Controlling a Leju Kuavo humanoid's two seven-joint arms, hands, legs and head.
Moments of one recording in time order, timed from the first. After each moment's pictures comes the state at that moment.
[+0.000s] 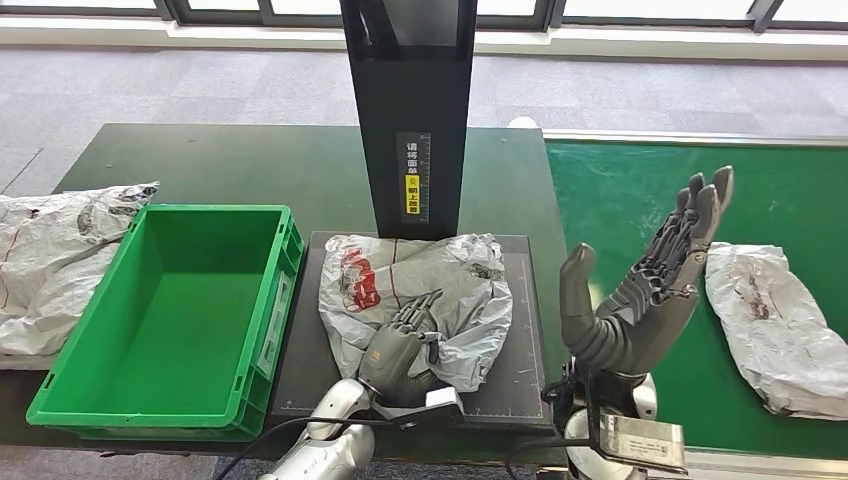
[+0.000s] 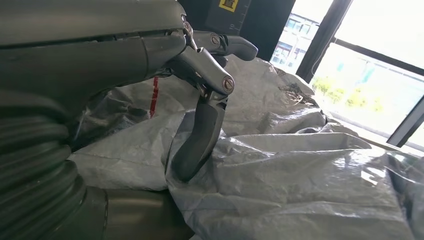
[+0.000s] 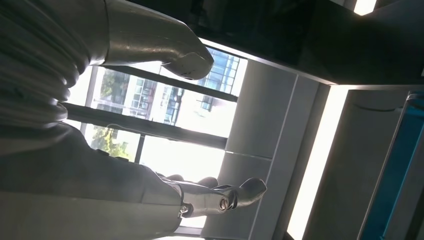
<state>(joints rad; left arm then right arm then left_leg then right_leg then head) -0.34 -0.32 -0.27 -0.57 -0.99 0.57 -0.44 -0.13 0.12 0.38 -1.77 0.31 -0.67 -0.70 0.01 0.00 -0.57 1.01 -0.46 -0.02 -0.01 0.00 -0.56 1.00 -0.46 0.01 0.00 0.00</state>
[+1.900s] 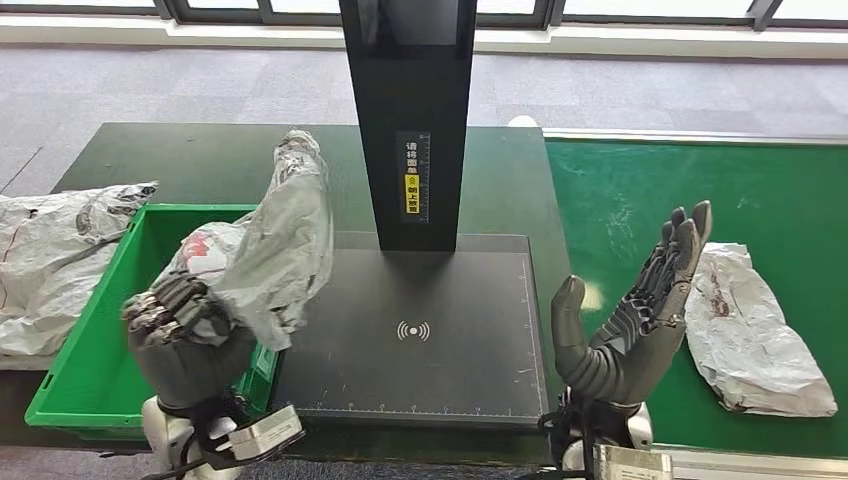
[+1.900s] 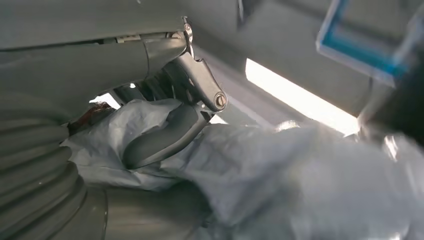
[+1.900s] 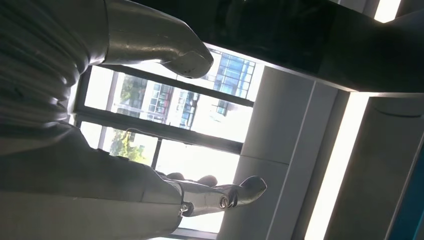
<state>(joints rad) 0.07 -0.27 -0.05 -1.85 -0.79 0.70 -0.68 -0.01 0.12 0.39 -1.81 0.32 -0.69 -0.70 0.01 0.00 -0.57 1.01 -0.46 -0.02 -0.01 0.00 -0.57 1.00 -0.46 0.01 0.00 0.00</state>
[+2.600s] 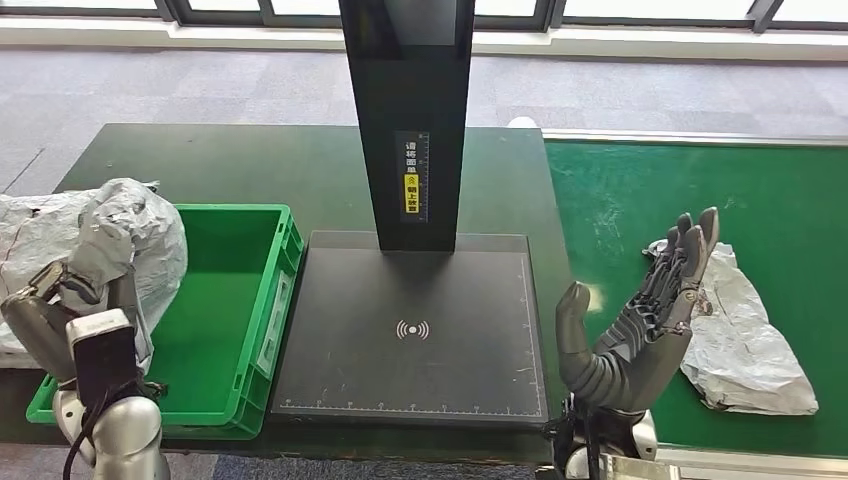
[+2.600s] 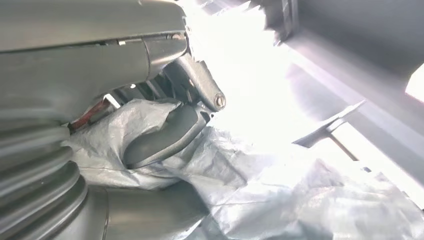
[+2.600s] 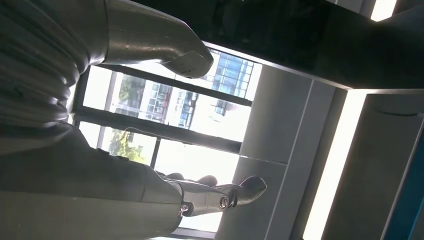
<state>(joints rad) -0.06 -0.18 0.36 -1.71 -0.58 0.51 -0.41 0.00 0.12 0.39 -1.83 0.32 -0.69 -0.70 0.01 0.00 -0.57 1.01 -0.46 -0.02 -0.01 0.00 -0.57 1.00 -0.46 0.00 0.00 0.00</state>
